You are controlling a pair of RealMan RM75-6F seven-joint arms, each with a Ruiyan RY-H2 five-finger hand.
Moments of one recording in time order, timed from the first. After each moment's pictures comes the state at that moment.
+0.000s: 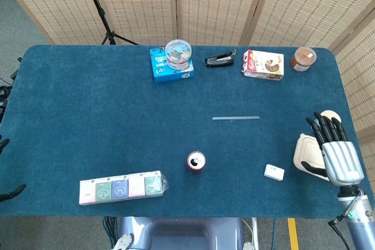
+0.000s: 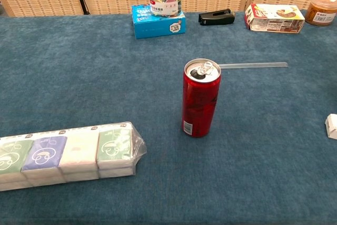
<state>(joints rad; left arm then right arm) 0.01 -0.95 0.01 -1.74 1.54 1.54 -0.13 0.20 -1.03 0.18 -1.76 -1.49 1.35 -0.11</state>
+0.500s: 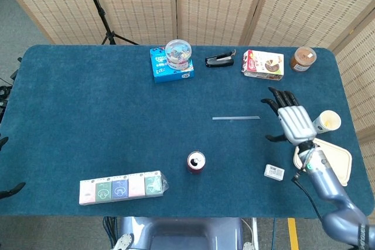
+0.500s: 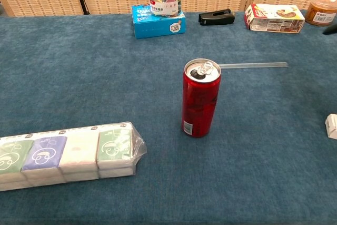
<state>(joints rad) 0.00 -0.94 -0.01 -1.76 1.49 1.51 -0.13 0.54 -1.14 0.31 -1.68 -1.18 0.98 -0.20</state>
